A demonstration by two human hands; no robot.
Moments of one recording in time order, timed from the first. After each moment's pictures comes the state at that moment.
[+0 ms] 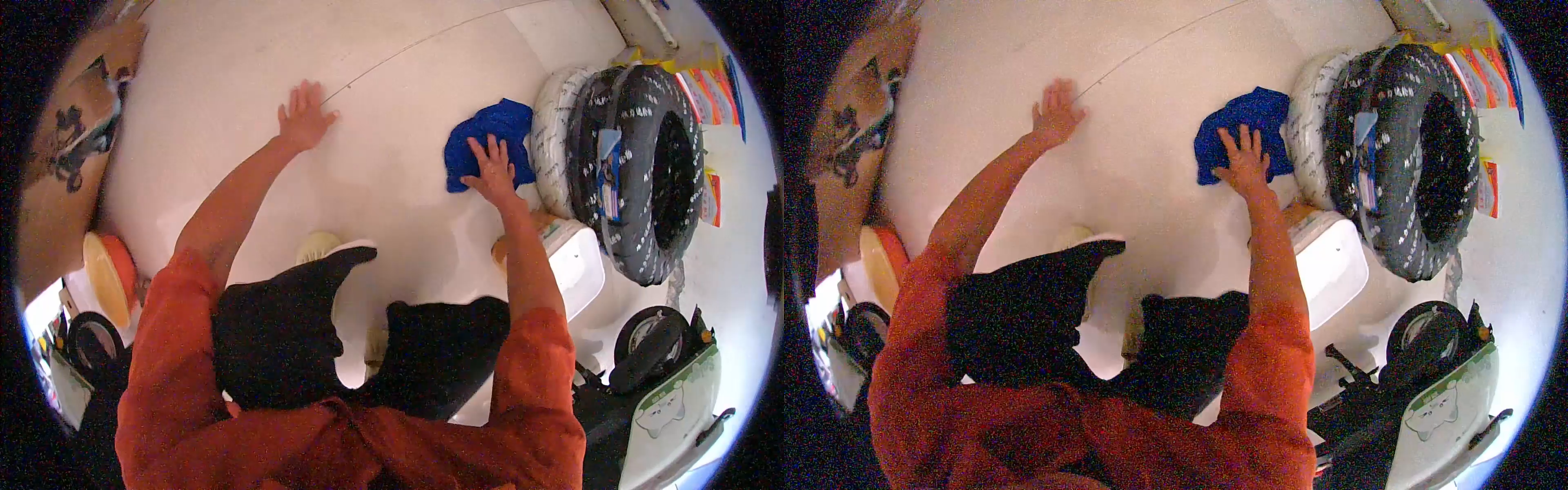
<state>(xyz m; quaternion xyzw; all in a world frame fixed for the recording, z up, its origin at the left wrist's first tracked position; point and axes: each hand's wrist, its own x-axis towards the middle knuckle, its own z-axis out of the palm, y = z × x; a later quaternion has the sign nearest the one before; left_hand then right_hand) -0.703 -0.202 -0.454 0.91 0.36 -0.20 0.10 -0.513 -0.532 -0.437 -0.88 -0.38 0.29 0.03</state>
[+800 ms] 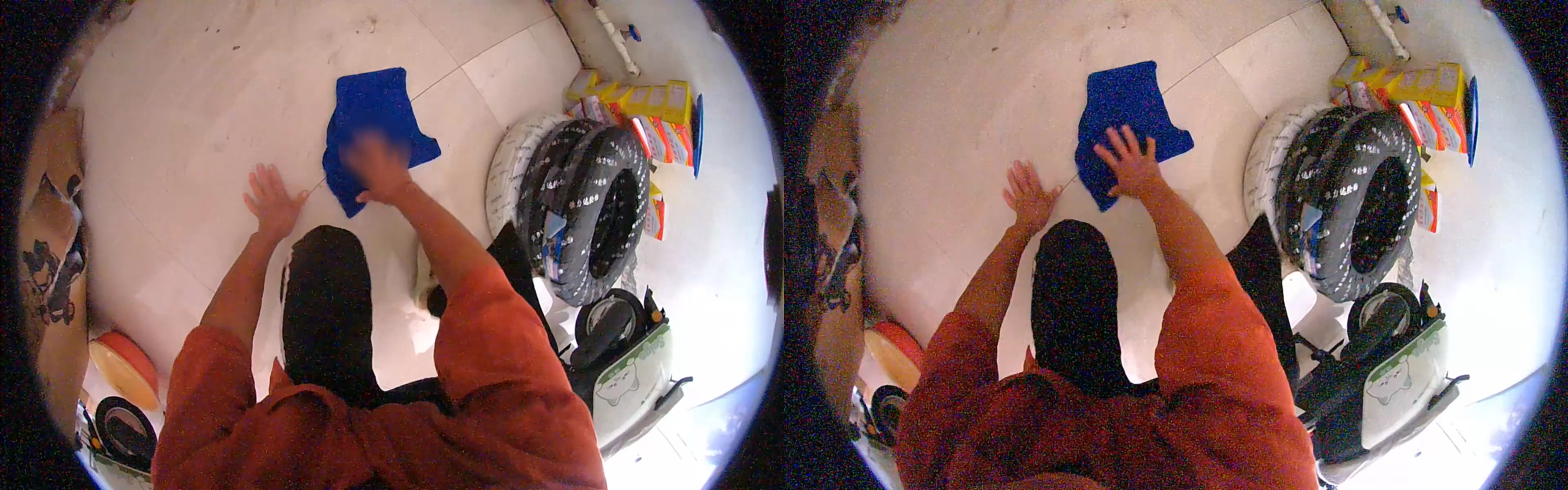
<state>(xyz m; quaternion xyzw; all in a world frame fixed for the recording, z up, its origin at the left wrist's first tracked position) -0.671 -0.147 -0.463 0.89 0.38 -0.18 0.17 -0.474 -0.294 -0.419 -0.80 -0.54 0.26 0.01</state>
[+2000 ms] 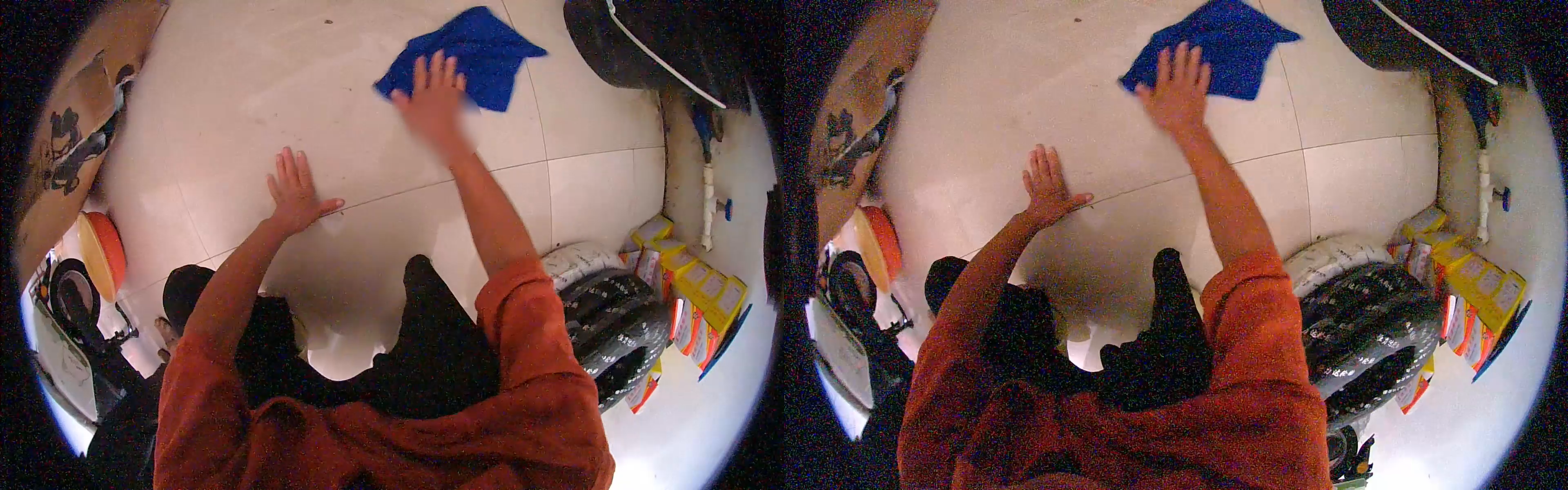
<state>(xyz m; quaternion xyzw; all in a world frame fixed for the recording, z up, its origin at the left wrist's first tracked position) -0.630 -0.142 -0.460 0.81 0.50 -0.23 0.19 -0.343 -0.126 -0.496 -0.79 -0.60 0.00 0.12</state>
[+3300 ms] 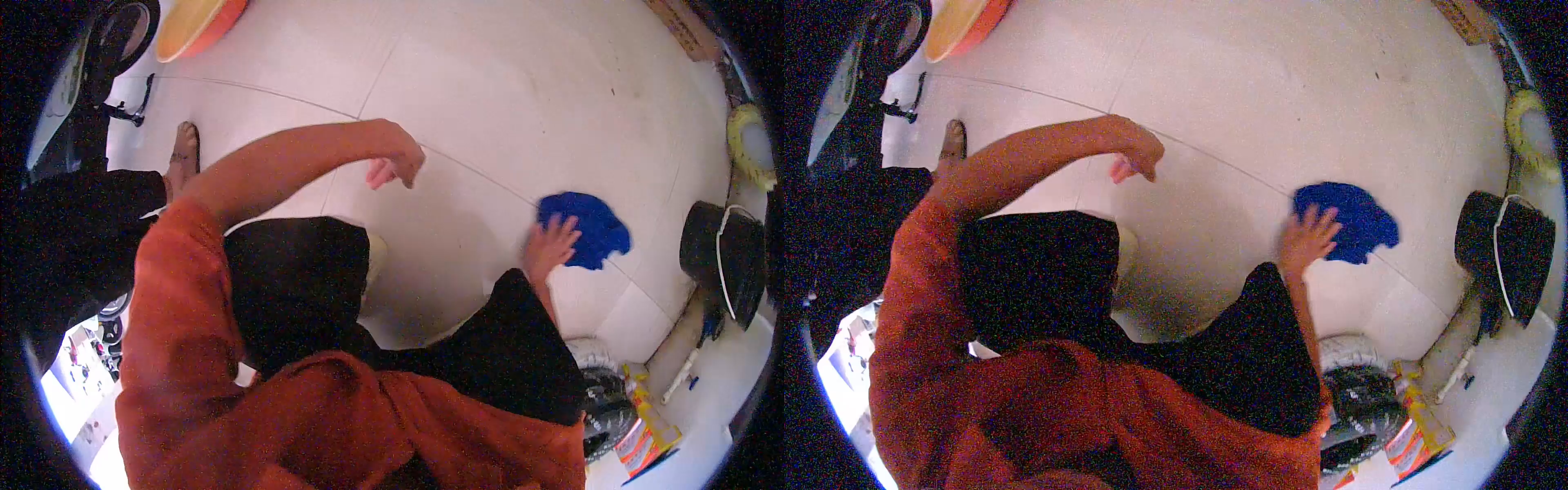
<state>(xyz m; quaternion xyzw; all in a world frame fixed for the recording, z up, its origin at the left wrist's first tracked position) -0.835 -0.140 -0.372 0.67 0.30 -0.50 0.47 -0.481 -0.291 -0.546 -0.77 -0.60 0.06 0.21</state>
